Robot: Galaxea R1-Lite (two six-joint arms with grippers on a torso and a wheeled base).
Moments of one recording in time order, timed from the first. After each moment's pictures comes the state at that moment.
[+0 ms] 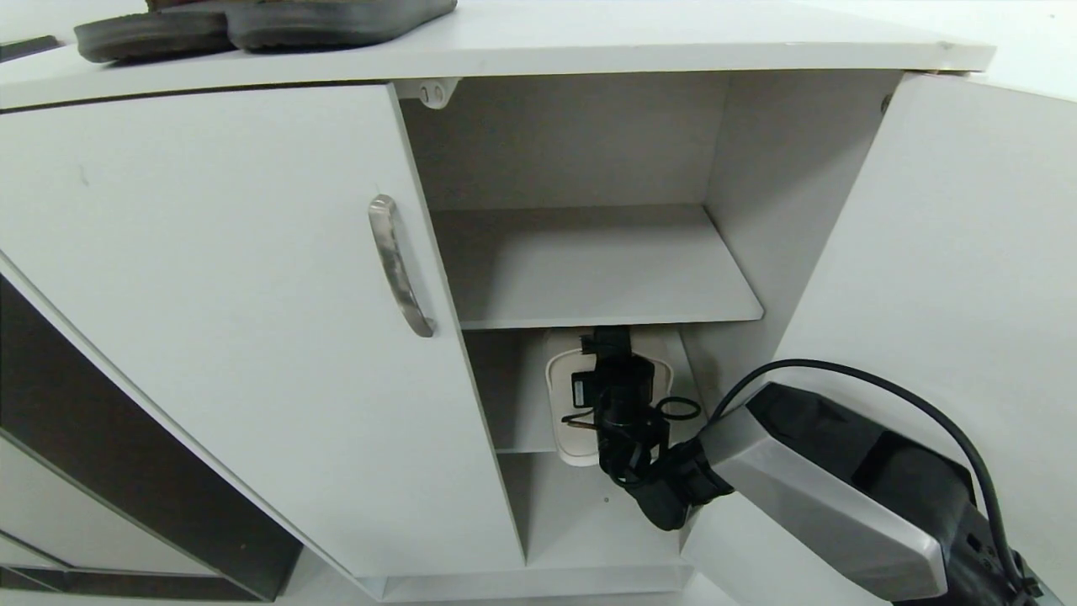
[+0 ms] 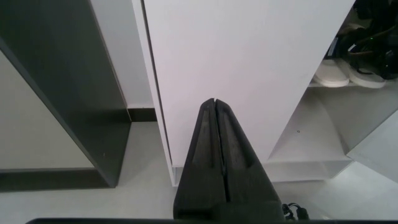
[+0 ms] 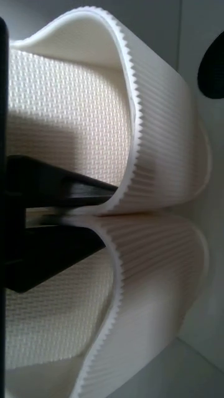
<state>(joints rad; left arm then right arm) 0.00 0.00 0.00 0.00 0.02 -0.01 0.72 2.60 -1.58 -1.04 -0.69 -0.01</state>
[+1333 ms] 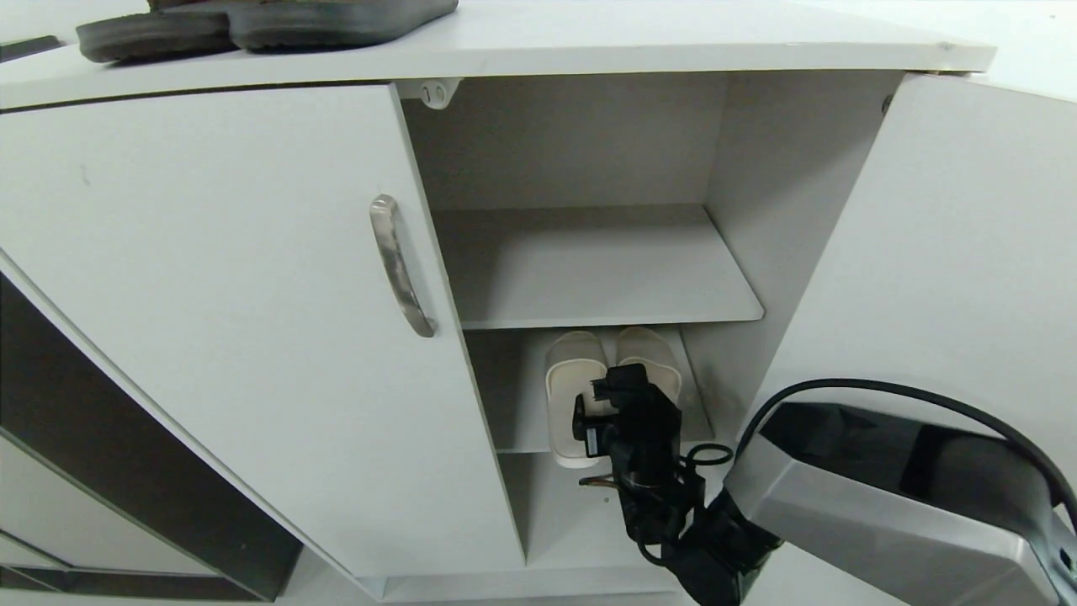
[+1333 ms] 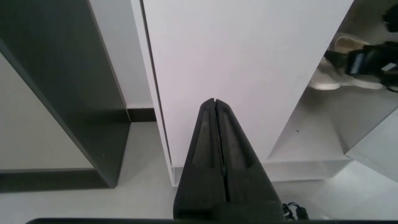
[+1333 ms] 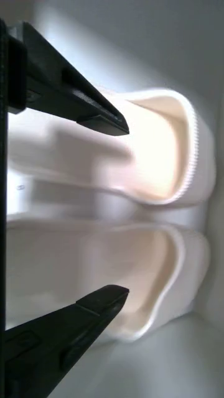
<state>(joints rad) 0.00 0.00 0.00 0.00 0.02 -0.01 0.80 2.44 -1.10 -1.30 -0.70 -0.02</state>
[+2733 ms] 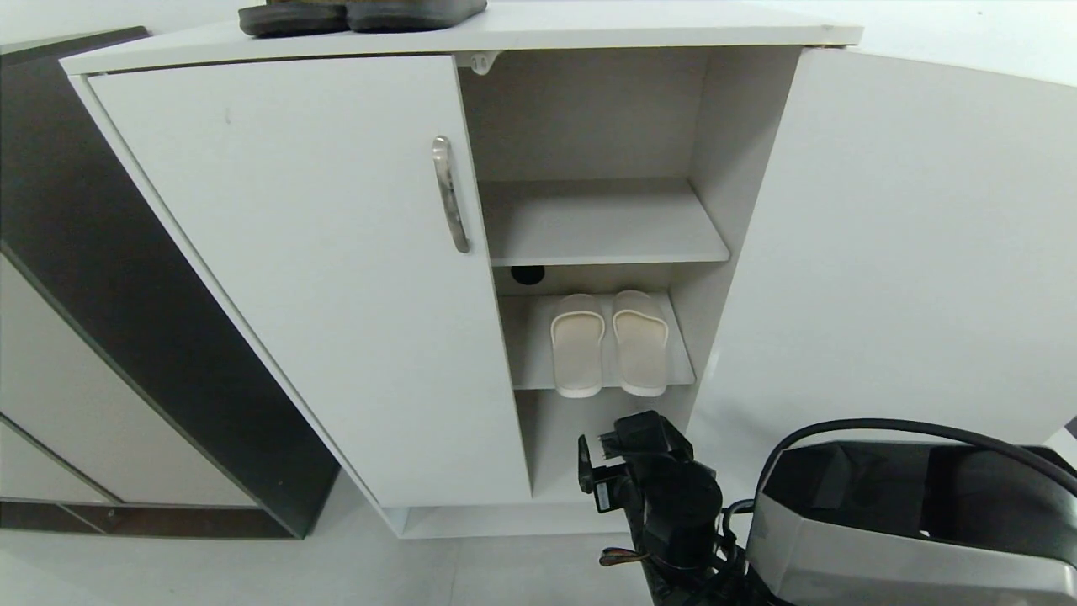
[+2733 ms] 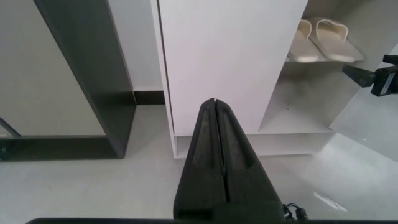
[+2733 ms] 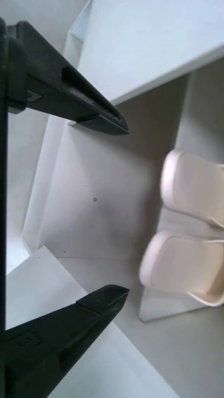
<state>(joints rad) 0.00 0.00 0.00 0.00 0.02 -0.01 0.89 2.39 -0.80 -1.57 -0.71 -0.08</state>
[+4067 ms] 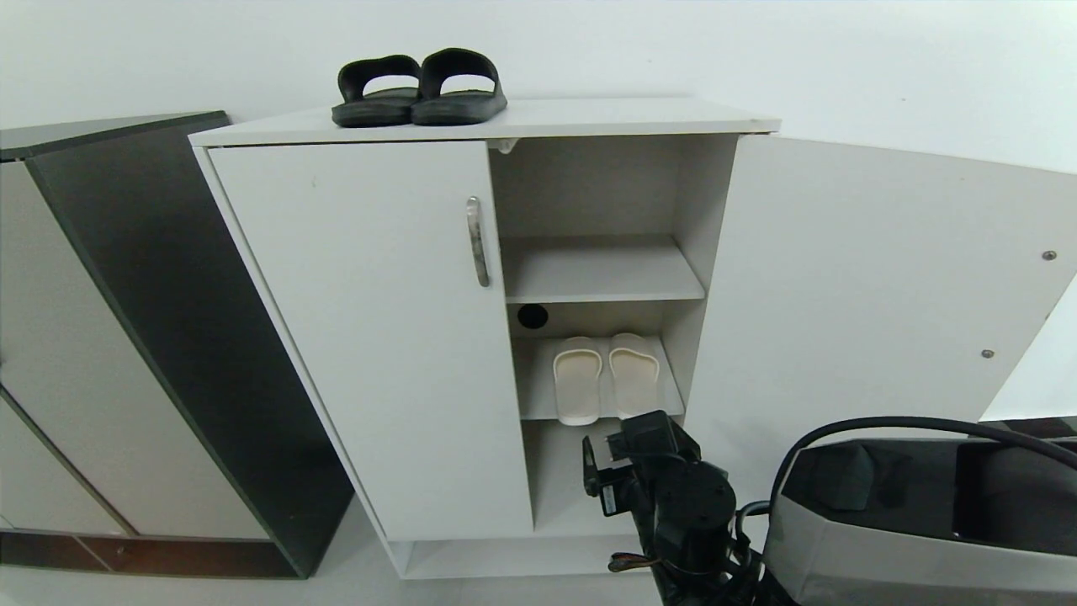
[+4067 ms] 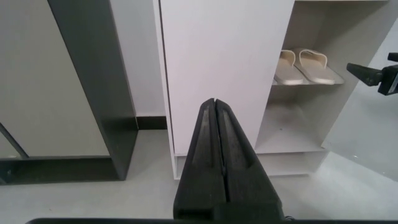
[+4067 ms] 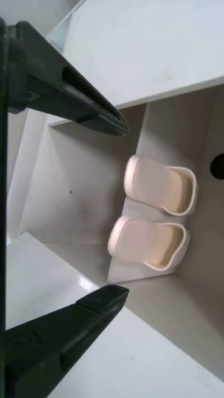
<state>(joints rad) 0.00 0.00 0.00 0.00 0.02 -0.01 0.89 2.35 -0.75 -1.57 -0.71 -0.08</state>
